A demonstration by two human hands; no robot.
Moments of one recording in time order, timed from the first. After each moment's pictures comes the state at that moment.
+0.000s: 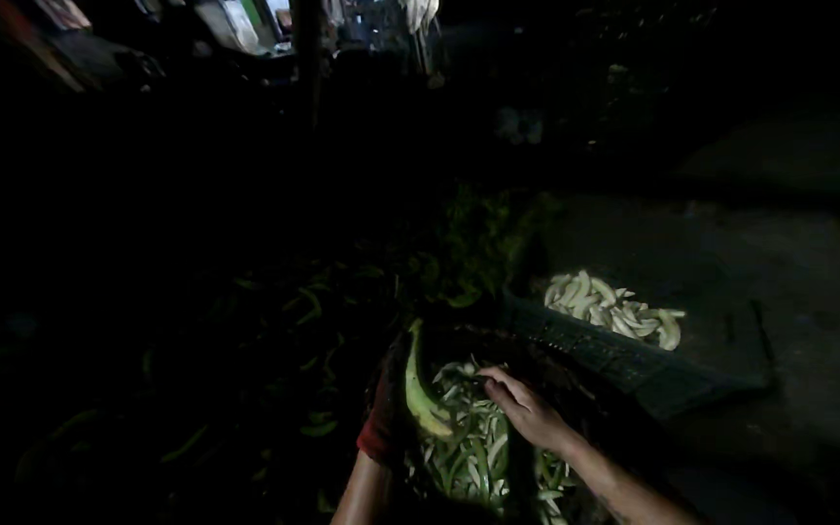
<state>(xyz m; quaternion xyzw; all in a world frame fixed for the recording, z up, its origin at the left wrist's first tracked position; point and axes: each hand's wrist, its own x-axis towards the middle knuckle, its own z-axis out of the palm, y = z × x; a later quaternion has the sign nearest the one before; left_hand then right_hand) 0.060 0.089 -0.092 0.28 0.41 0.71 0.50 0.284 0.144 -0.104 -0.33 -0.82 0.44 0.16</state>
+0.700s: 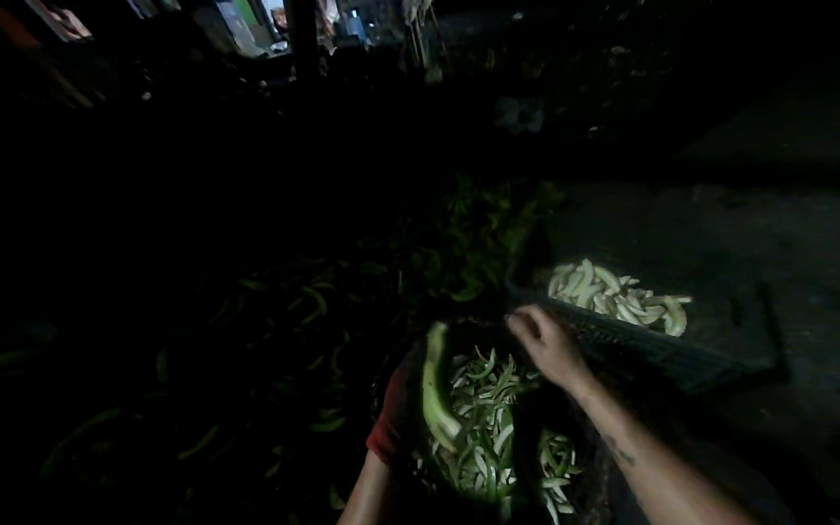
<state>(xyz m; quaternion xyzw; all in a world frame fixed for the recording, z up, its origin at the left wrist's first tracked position) 0.063 0.075 -0.100 0.33 0.50 0.63 0.49 0.292 0.196 -0.068 -0.50 -0.76 0.33 0.25</state>
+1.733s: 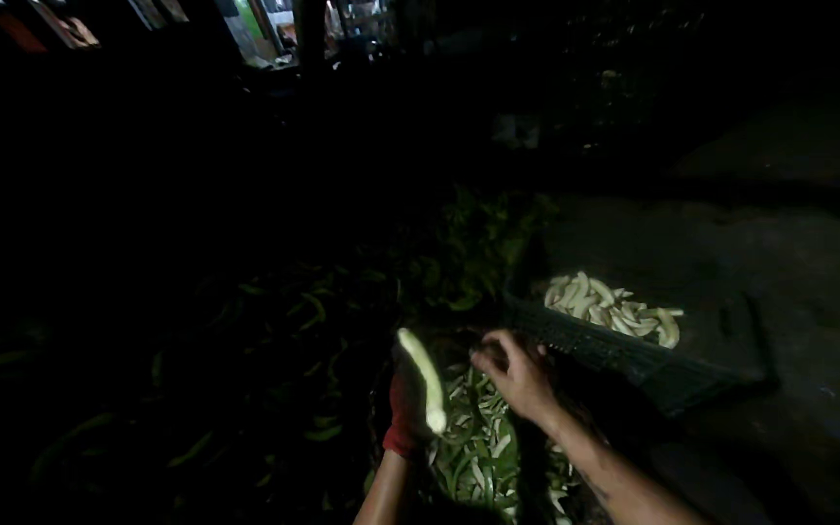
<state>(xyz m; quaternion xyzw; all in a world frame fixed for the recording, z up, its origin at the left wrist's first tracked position) 0.077 0.088 -0.107 0.35 0.73 0.52 0.27 0.257 0.155 -0.067 -0.47 -0.80 0.29 0.25</state>
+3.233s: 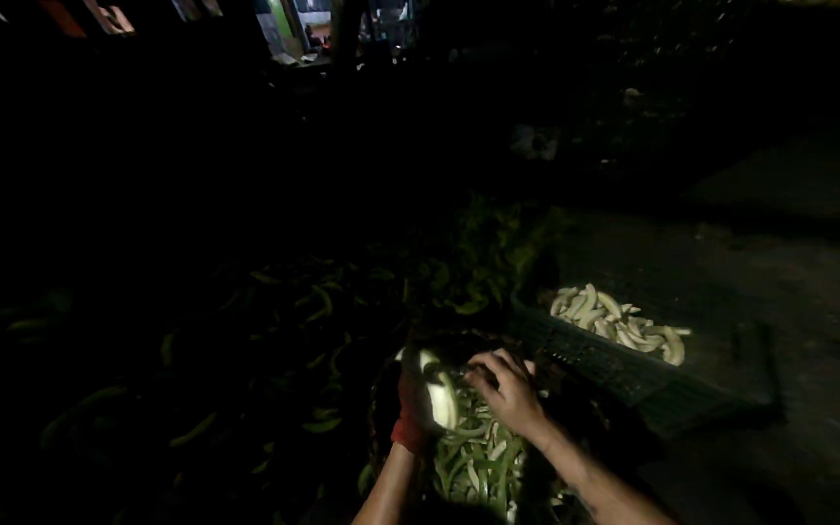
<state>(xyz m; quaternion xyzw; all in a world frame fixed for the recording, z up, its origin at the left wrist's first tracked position) 0.094 0.089 -0.097 0.16 0.48 0.75 0.42 0.247 0.140 -0.086 -0.39 -0.84 0.25 0.29</state>
